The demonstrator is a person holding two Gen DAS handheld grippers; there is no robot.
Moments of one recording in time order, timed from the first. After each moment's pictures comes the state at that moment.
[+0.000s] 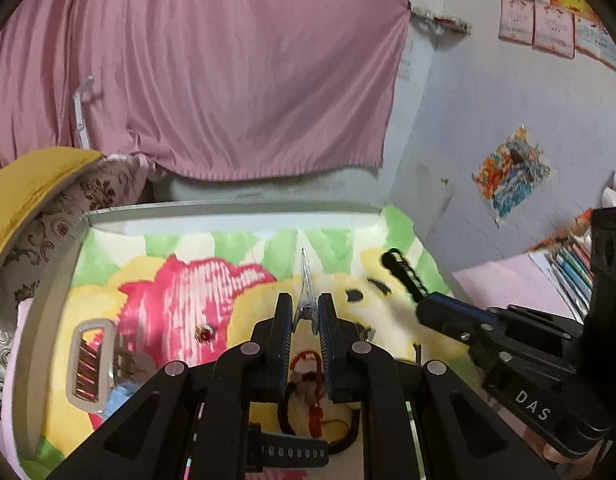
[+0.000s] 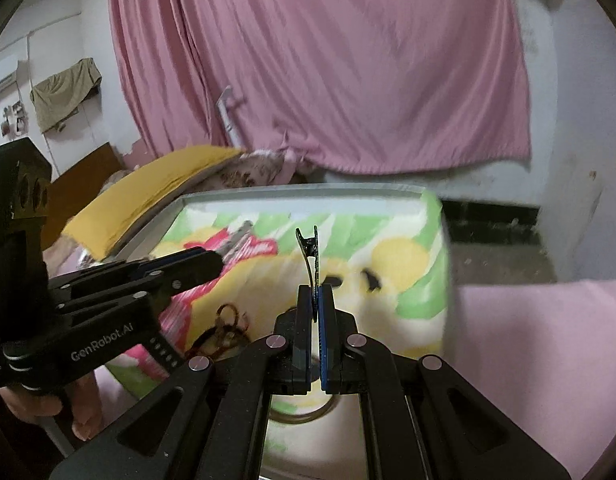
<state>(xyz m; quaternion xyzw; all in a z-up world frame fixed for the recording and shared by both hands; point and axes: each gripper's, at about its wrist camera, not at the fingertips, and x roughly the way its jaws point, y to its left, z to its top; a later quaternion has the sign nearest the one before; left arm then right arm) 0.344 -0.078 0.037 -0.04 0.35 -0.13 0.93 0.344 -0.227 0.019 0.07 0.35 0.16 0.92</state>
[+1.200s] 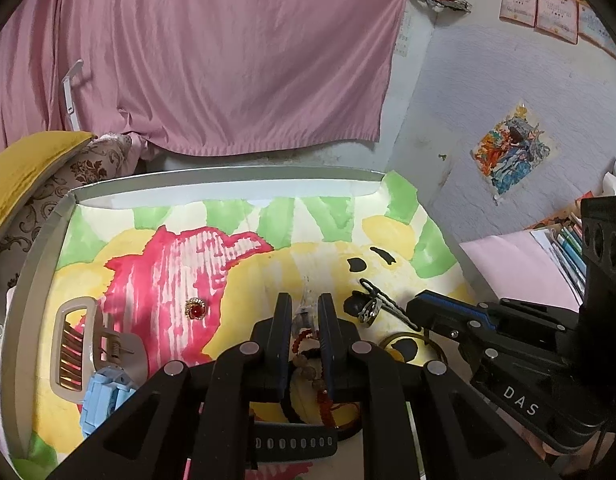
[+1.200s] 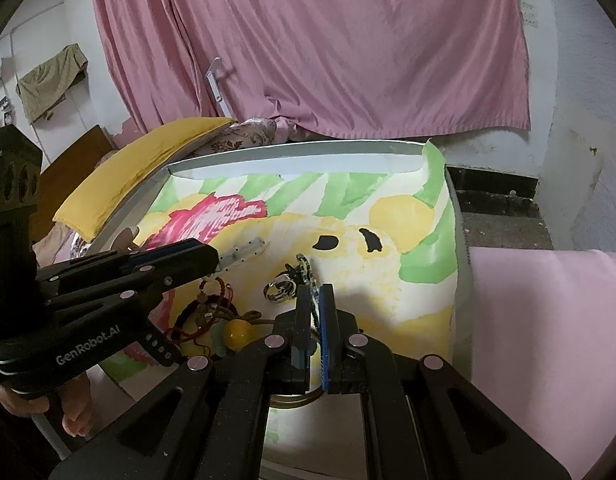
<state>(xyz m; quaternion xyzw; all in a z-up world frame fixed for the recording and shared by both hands) 0.351 -0.079 0.023 -0.03 0.39 -0.14 0.91 0.350 -0.220 0.001 0.07 0.39 0.15 0.91</state>
